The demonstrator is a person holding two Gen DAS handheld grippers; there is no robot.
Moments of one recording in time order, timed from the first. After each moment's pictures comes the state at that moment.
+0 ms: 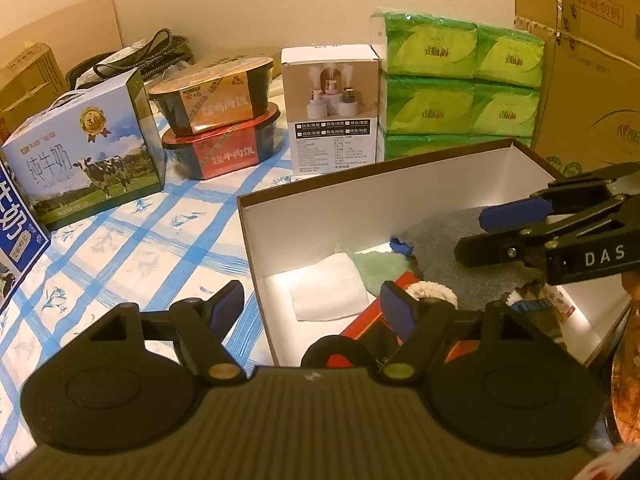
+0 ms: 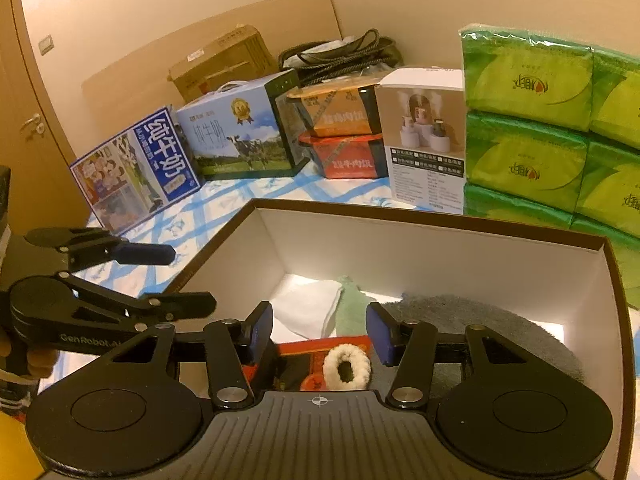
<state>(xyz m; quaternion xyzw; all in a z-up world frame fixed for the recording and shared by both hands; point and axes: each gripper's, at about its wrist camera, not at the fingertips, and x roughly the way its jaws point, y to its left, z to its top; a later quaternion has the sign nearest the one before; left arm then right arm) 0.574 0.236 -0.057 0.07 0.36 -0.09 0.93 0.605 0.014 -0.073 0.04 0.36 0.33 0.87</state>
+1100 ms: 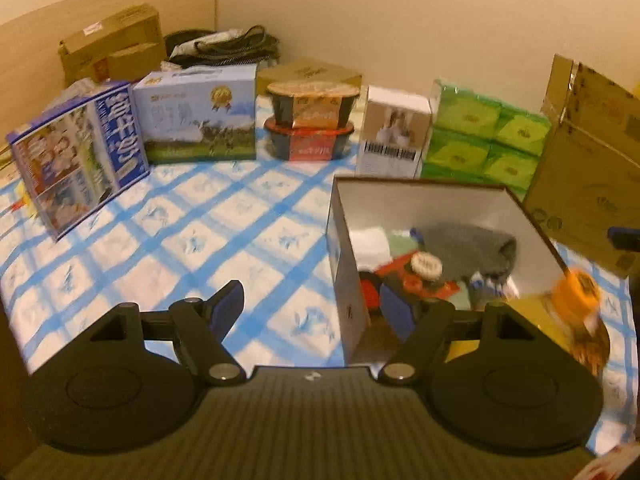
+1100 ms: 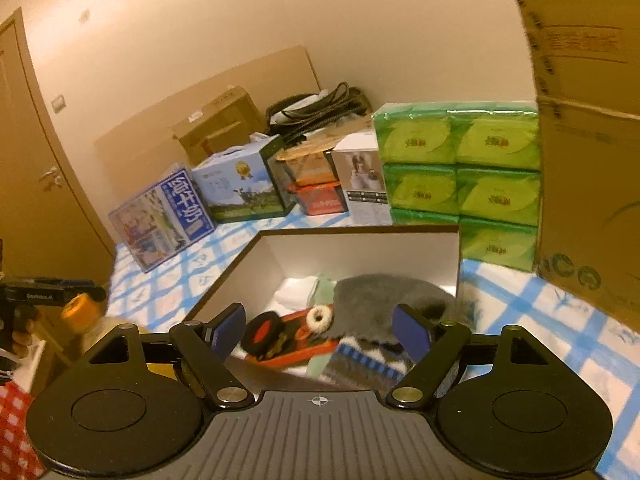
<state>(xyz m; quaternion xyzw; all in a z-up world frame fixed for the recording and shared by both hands) 0.408 0.312 0.038 -0.03 0.35 -0.01 0.93 0.467 -0.137 0.017 0.10 0.32 0.31 0.89</state>
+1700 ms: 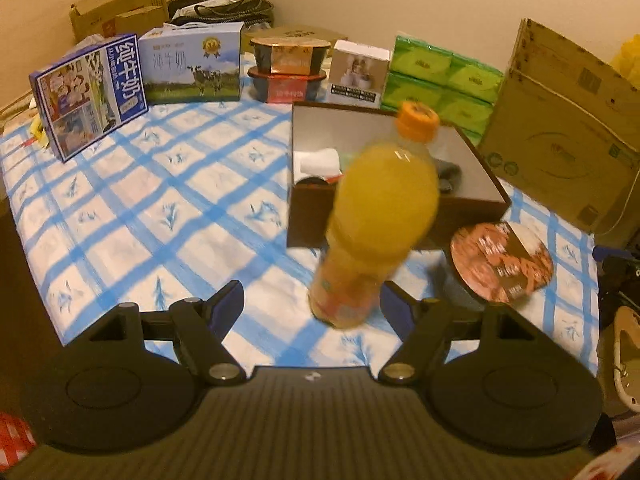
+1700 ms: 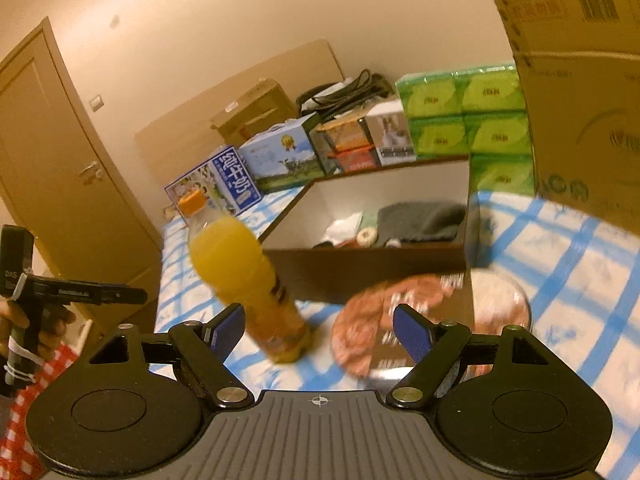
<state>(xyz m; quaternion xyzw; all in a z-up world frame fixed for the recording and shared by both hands) 0.272 0.237 0.031 -0.05 0.40 0.00 0.92 0.312 -0.173 0.002 0.14 0.33 0.35 0.87</state>
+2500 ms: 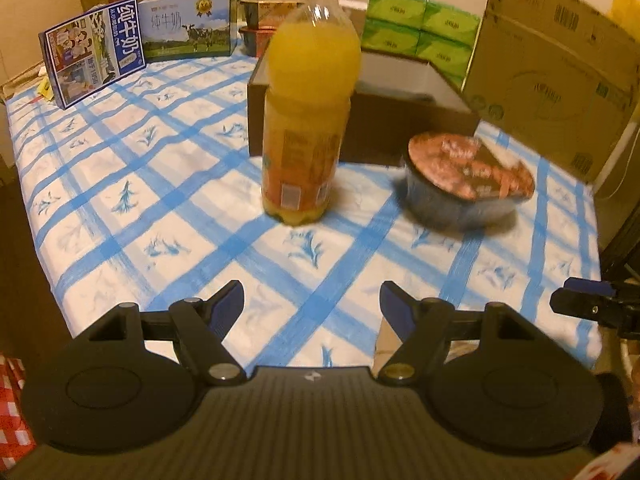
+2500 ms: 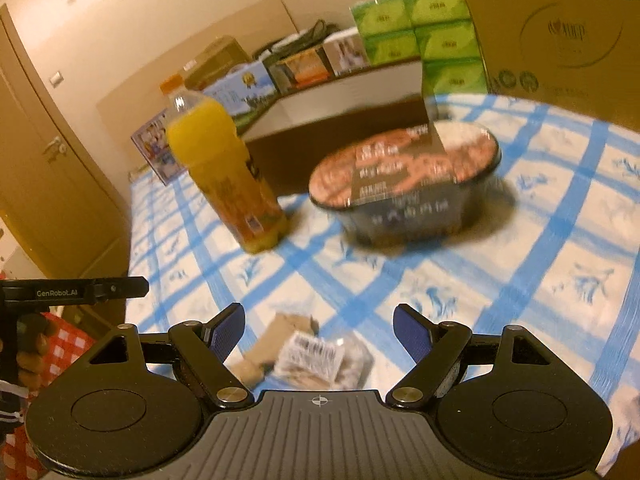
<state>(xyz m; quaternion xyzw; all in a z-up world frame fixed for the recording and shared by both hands) 0.188 0.145 -0.038 -0.05 0.42 0.02 0.91 0.217 -0.170 -0.075 0.14 0.40 0.29 0.86</state>
